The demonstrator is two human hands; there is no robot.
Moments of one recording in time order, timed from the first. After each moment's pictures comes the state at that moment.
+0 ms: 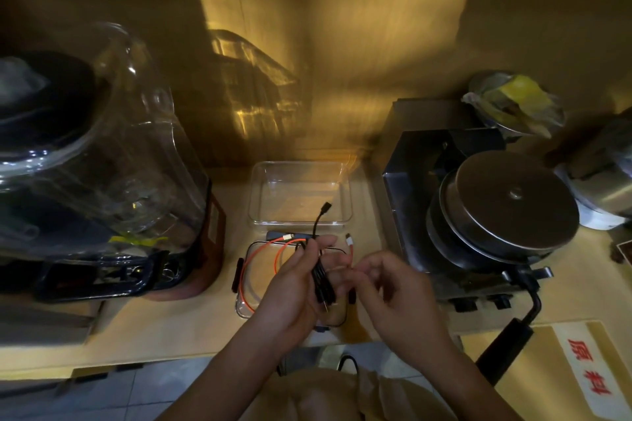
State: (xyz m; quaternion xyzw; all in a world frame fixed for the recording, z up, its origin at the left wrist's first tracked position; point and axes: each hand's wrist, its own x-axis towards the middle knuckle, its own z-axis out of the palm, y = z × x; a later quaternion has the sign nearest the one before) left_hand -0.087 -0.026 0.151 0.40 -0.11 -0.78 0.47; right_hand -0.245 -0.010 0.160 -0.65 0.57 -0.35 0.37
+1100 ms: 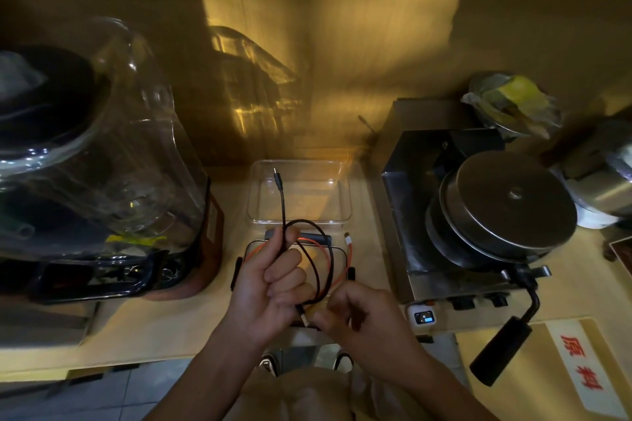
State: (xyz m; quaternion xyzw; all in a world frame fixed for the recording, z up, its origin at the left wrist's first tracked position) left_hand -0.046 -0.031 0.137 0.06 -0.04 -0.88 0.47; right_hand -0.221 0.006 0.153 -0.63 0.52 -0.26 0.51
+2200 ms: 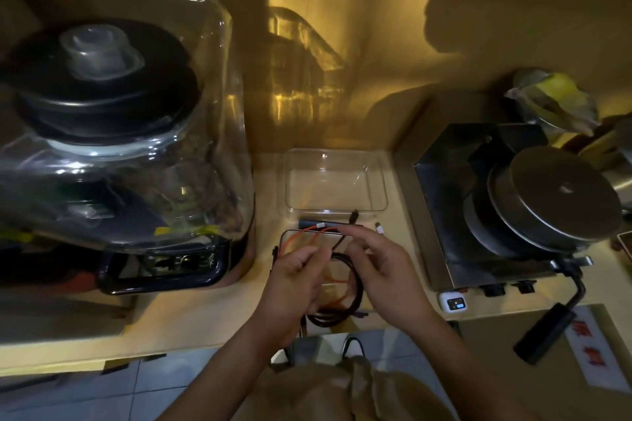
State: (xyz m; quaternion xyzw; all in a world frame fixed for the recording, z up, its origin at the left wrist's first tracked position) left_hand 0.022 -0.010 0.130 0.51 -0.28 -0.70 0.41; right_hand -0.132 -0.026 0.149 -0.61 0.55 -0.34 0.46
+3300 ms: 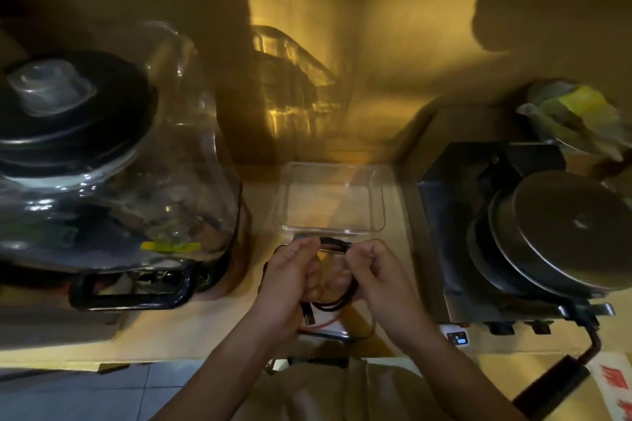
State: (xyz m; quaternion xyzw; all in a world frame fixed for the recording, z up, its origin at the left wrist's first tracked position) left_hand -0.020 -0.057 0.139 0.52 -0.17 -0.69 0.48; right_hand -0.168 -0.061 0.147 -0.46 0.55 -0.35 0.60
